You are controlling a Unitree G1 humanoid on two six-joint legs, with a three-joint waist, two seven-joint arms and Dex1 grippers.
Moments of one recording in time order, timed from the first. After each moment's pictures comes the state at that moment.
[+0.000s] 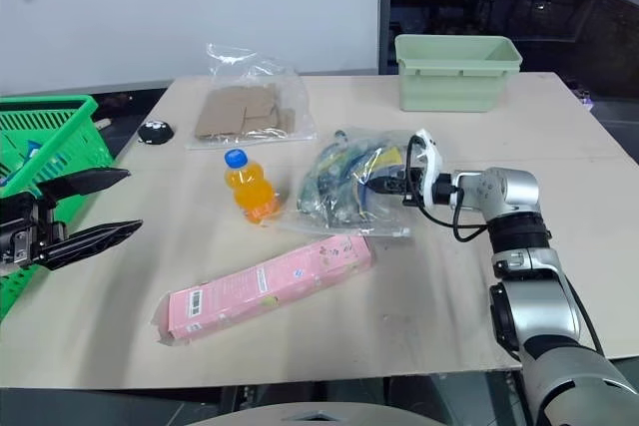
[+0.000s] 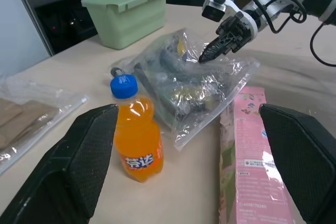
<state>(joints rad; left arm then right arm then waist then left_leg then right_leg) 0.09 0.97 0.71 -0.15 -0.79 0.43 -1.37 -0.79 -0.34 -0.07 0.47 0.60 1.13 0.85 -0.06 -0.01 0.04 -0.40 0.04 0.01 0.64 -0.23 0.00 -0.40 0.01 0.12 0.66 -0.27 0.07</state>
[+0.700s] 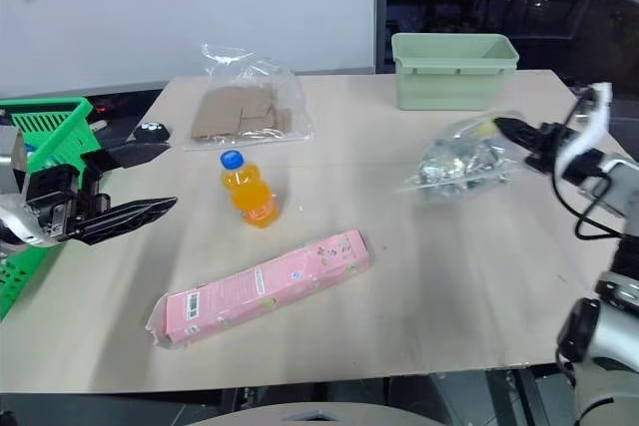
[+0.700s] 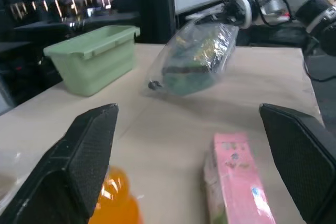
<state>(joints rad) -0.11 0.92 0.54 -0.20 -0.87 0.47 -1.30 -0.59 -0.70 -0.61 0.25 0.76 1.15 0.64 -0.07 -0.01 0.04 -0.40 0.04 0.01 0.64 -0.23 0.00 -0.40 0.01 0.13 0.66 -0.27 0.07</state>
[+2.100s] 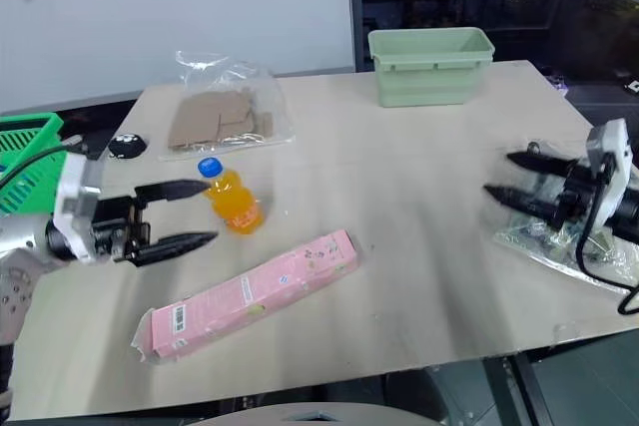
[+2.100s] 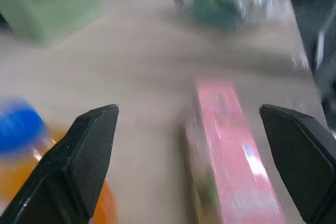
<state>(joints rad) 0.08 0.93 0.41 -0.27 -0.67 0.41 -1.30 -0.10 -0.93 -0.36 -0.17 0.78 0.61 1.26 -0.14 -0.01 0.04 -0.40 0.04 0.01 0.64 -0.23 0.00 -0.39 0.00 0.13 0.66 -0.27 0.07</state>
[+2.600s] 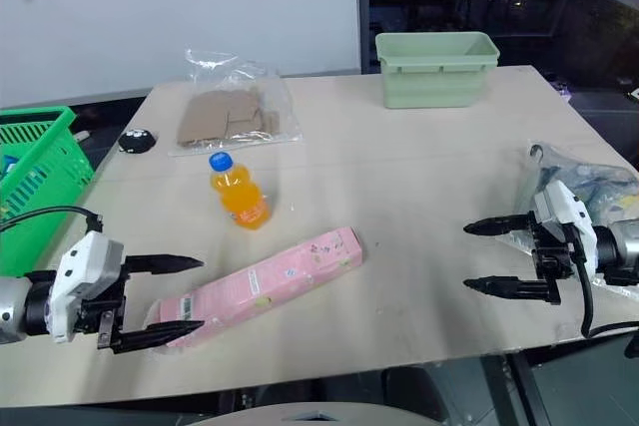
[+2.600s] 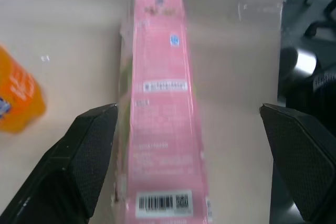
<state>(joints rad) 0.46 0.98 0.53 -0.51 -0.54 0.41 -1.31 -0.06 -1.01 -0.20 -0.25 0.67 0.45 1.45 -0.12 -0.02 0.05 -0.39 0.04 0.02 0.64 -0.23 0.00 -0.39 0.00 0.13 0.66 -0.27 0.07</state>
